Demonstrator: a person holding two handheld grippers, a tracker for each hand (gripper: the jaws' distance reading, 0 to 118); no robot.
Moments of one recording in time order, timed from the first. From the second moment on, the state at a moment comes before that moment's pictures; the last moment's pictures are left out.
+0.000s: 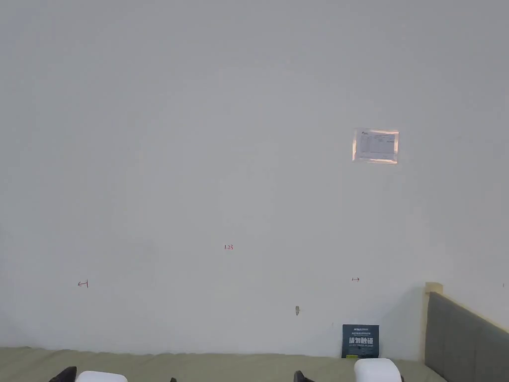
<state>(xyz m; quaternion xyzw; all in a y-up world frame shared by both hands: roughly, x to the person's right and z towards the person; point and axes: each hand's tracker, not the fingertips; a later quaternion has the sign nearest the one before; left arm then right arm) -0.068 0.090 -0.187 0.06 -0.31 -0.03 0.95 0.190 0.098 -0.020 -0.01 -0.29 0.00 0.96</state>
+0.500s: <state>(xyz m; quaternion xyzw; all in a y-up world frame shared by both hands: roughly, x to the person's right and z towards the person) -0.065 0.086 -0.187 0.07 -0.31 -0.04 0.95 0.187 0.096 -0.024 -0.02 -0.30 0.01 0.96</state>
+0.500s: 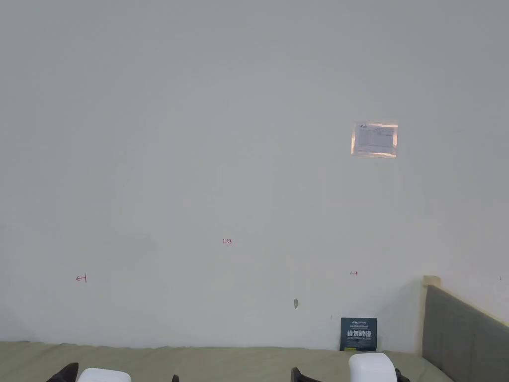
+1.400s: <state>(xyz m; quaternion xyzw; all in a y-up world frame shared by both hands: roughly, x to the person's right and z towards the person) -0.055 0.083 -0.187 0.04 -0.33 -0.04 0.94 0.188 0.091 -0.018 -0.04 -0.32 0.02 0.95</state>
